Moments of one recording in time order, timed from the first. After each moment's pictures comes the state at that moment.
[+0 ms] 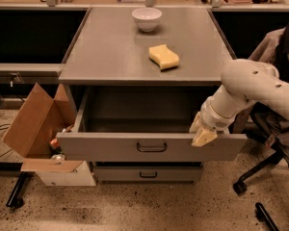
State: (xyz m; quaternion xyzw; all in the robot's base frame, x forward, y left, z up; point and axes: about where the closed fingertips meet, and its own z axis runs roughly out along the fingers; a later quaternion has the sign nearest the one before) arm 0.544 -0.191 0.680 -0.68 0.72 0.07 0.14
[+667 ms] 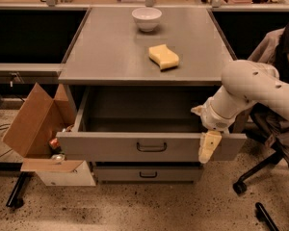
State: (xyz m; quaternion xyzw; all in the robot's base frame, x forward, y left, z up) arm 0.543 -0.191 0.679 -0.68 0.72 0.07 0.14
